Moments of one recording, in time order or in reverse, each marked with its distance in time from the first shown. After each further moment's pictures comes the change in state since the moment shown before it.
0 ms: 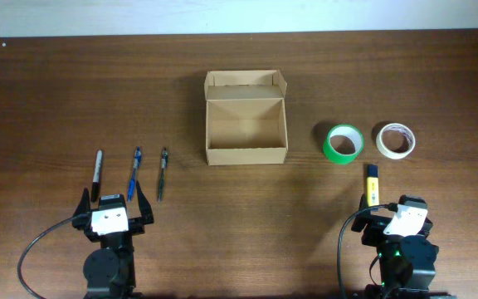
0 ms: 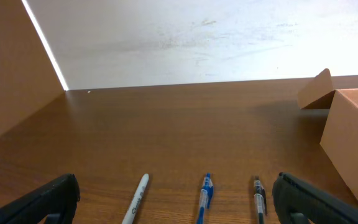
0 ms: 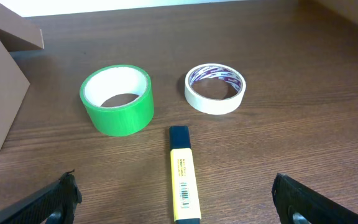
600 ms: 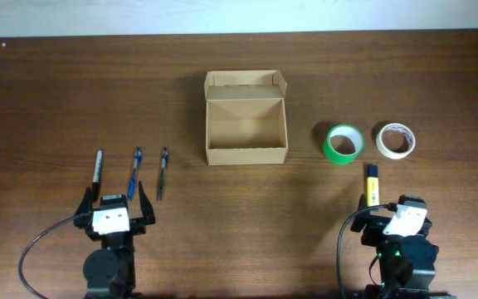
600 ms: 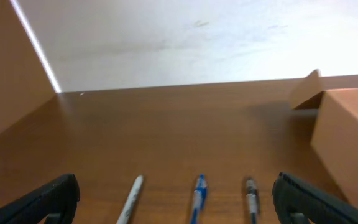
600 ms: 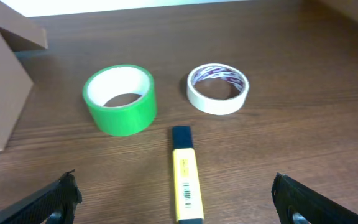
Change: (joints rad) left arm 0.000 0.000 0.000 0.012 0.040 0.000; right arm 0.000 0.000 0.000 0.002 -0.019 0.000
